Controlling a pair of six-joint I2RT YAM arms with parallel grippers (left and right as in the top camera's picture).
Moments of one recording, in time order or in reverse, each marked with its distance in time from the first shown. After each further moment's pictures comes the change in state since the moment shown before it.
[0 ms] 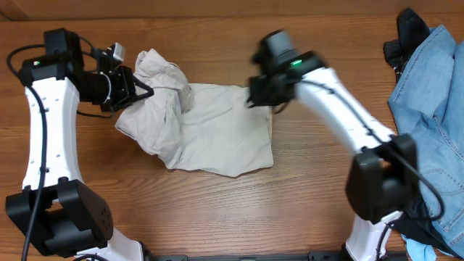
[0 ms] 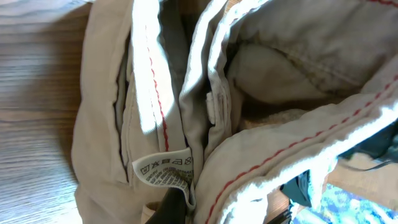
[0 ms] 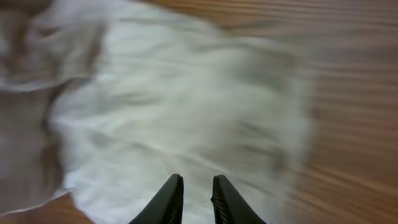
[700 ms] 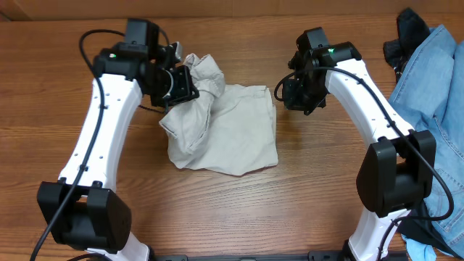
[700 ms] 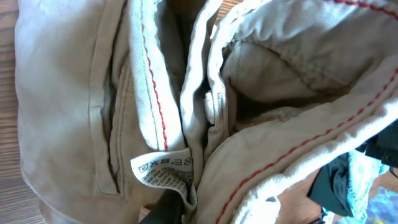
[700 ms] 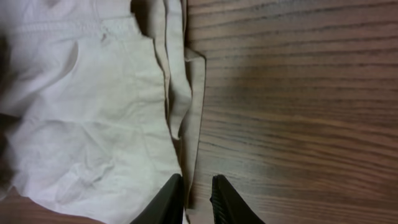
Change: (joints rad) left arm -0.362 0.000 0.000 0.127 -0.258 -0.256; right arm -0.147 0.006 -0.003 -0.200 0.042 -0.070
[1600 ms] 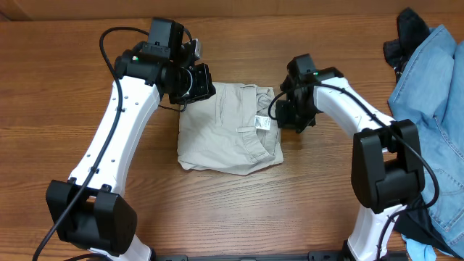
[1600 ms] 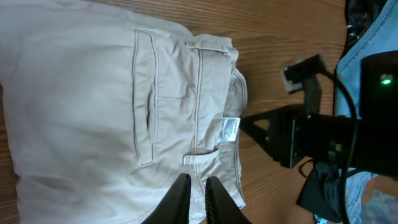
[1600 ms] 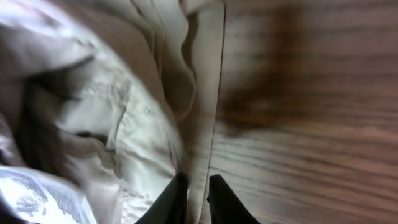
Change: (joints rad) left arm -0.094 0.000 0.000 0.084 -0.023 -0.092; right arm 0.031 0.037 -0.253 0.234 -0.027 0.010
